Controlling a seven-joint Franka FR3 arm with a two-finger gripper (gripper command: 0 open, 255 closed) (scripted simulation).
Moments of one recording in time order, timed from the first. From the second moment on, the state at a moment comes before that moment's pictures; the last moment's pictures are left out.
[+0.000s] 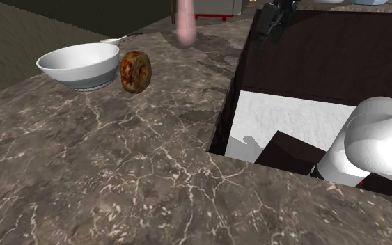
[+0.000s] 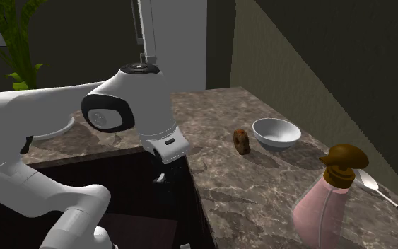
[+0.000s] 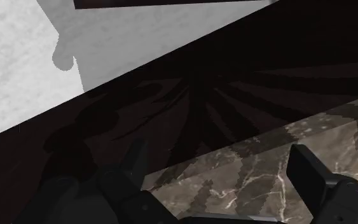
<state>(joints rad) 0.00 -0.82 0.04 -2.27 0.06 1.58 0.09</state>
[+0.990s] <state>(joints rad) -0.11 -0.50 0.42 -1.96 0.14 1.61 0.73</state>
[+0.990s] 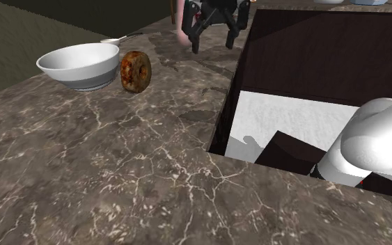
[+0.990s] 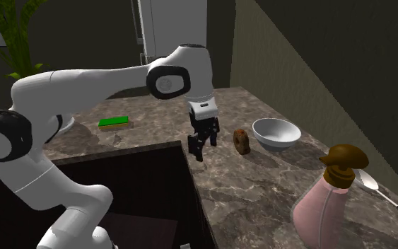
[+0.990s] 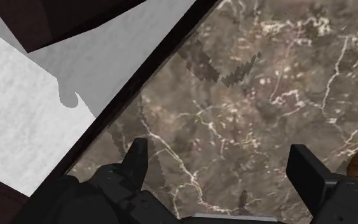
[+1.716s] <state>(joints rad) -0.13 0.08 0.75 -1.37 -0.18 1.48 1.38</state>
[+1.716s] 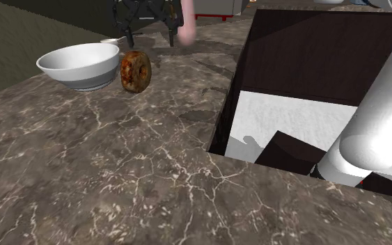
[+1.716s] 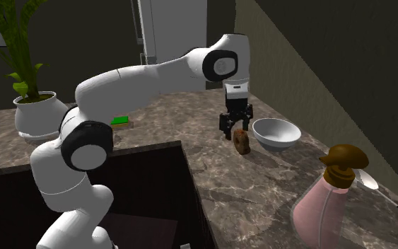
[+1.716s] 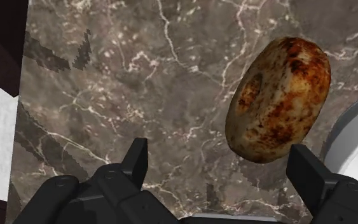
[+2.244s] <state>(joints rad) -0.06 0.24 0.76 -1.26 -0.30 1.46 1.53</state>
